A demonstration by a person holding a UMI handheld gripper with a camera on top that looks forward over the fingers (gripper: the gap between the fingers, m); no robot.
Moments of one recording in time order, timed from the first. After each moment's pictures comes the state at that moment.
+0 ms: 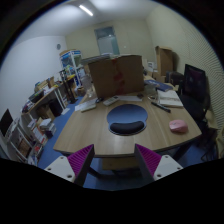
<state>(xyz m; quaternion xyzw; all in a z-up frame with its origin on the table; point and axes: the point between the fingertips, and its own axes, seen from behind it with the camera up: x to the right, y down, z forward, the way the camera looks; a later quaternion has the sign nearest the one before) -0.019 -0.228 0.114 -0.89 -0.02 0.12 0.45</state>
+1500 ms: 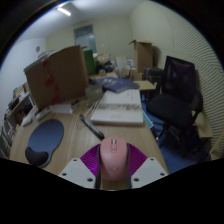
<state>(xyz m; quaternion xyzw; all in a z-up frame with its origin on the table) 0.293 0.013 -0.003 -0.89 0.04 0.05 0.45</state>
